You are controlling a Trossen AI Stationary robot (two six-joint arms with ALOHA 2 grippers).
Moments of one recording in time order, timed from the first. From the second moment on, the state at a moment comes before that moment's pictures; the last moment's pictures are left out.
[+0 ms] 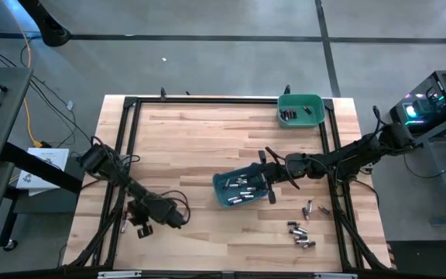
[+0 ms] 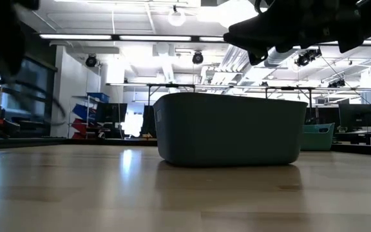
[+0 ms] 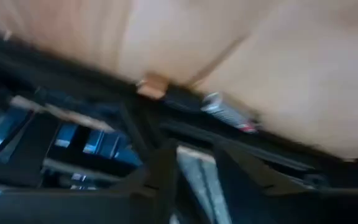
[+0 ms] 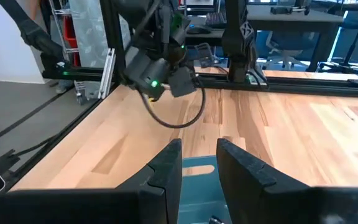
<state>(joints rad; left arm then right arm) -0.61 1.89 1.03 -1.39 0.52 -0.83 0.19 1.36 0.51 0.69 -0.01 0.00</state>
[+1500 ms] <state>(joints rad) -0.67 1.50 0.96 -1.19 0.11 -1.75 0.18 1.36 0.51 0.67 0.02 0.05</state>
